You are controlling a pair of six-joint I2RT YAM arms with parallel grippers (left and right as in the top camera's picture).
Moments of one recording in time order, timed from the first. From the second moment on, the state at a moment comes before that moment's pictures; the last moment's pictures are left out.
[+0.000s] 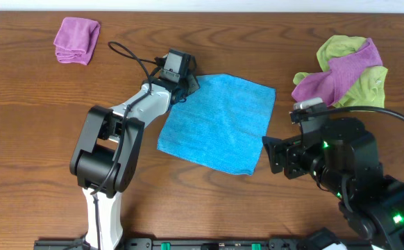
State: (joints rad) left arm -0.37 2.11 1.35 -0.18 0.07 -0.86; right arm 0.48 0.90 1.19 -1.03 0.02 0.20
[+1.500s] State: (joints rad) left arm -0.35 2.16 1.36 -0.05 0.15 -0.95; right arm 0.48 0.90 1.19 -1.02 0.02 0.20
